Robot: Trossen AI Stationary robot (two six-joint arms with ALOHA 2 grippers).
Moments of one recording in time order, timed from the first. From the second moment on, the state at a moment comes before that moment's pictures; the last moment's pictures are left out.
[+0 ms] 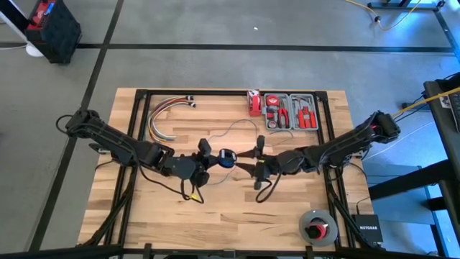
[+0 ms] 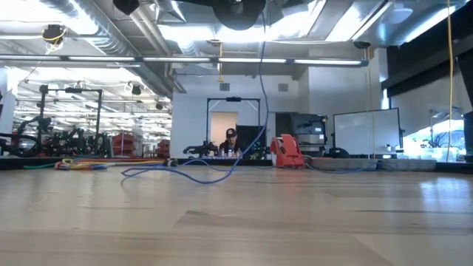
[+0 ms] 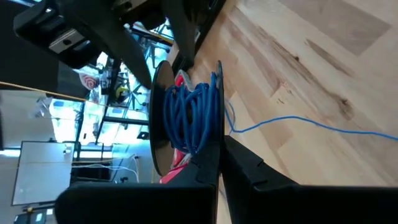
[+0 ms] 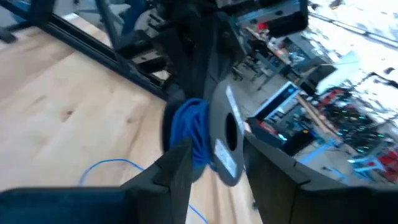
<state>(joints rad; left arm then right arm) -0.39 1.38 1.10 -0.26 -0.66 0.83 0.35 1.41 0.85 0.41 0.49 -0.56</state>
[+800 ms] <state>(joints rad) -0.39 1.38 1.10 -0.25 -0.66 0.81 0.29 1.42 0.85 0.47 0.38 -0.56</state>
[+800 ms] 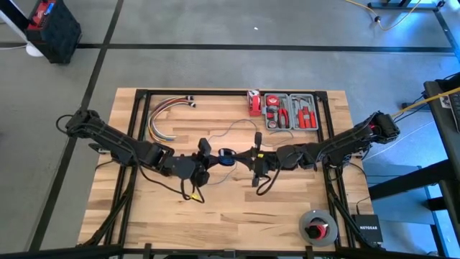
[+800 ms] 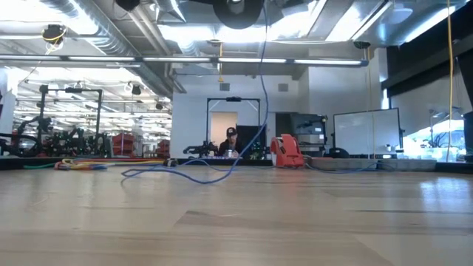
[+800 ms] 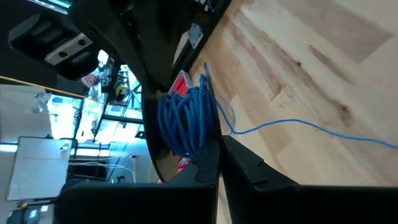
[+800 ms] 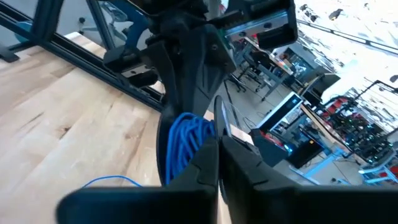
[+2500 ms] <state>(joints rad) -0.09 1.69 0.87 0.61 -0.55 -0.26 0.16 1.38 0.81 0.69 0.69 -0.58</state>
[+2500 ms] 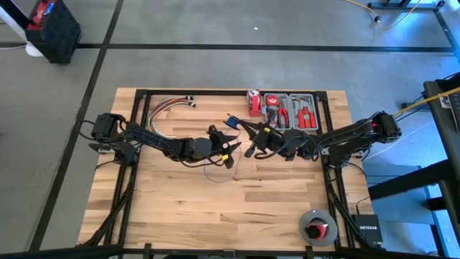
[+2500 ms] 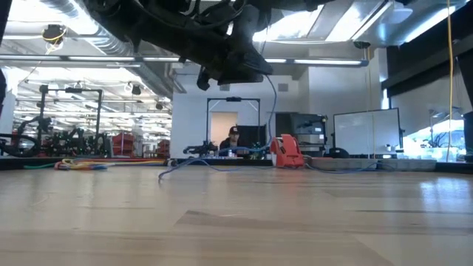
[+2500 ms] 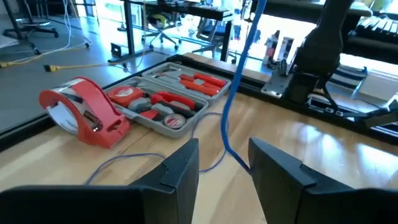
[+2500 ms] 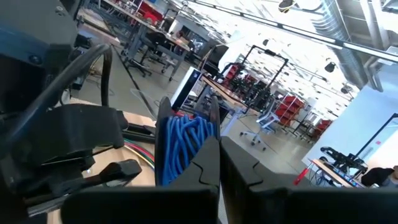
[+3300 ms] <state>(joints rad) -0.09 1.38 0.87 0.12 -0.78 0.11 0.26 1.38 0.82 0.66 0.64 -0.63</state>
